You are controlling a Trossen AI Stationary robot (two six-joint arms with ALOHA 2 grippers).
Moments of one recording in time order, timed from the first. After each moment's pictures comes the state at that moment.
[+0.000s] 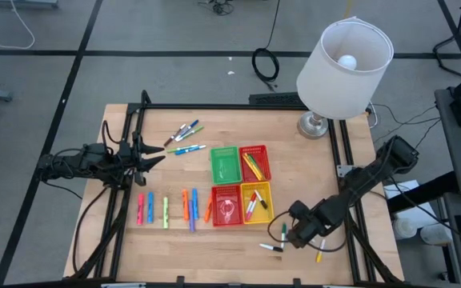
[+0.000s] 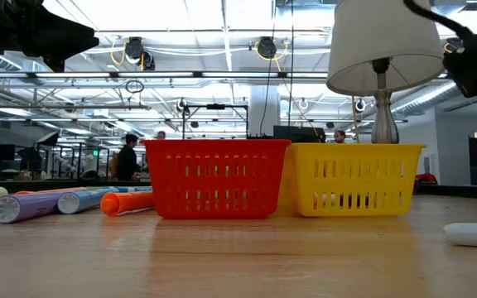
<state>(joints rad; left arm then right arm) -0.07 0.01 0.23 -0.13 -0.27 0.02 0.68 1.55 0.92 -0.79 -0.05 1.56</state>
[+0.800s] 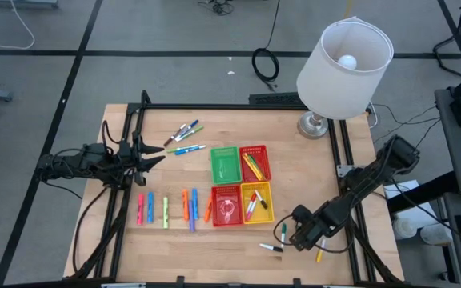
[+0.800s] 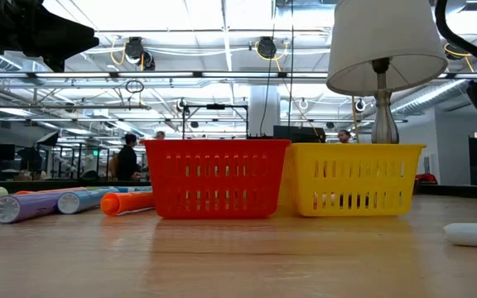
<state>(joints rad) -0.07 0.01 0.23 -0.13 -0.27 0.02 0.74 1.54 0.75 -0.54 -0.05 1.61</state>
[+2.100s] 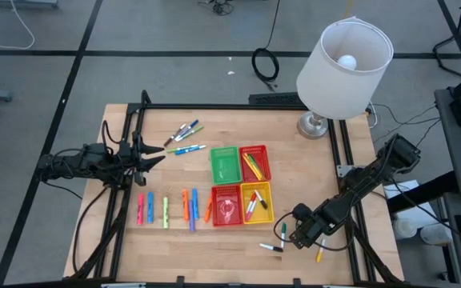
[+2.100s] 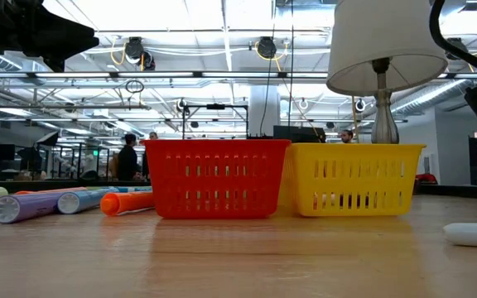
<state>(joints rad) -0.07 0.01 0.23 -0.13 -0.27 0.02 0.73 1.55 0.72 -0.55 -0.10 1.65</state>
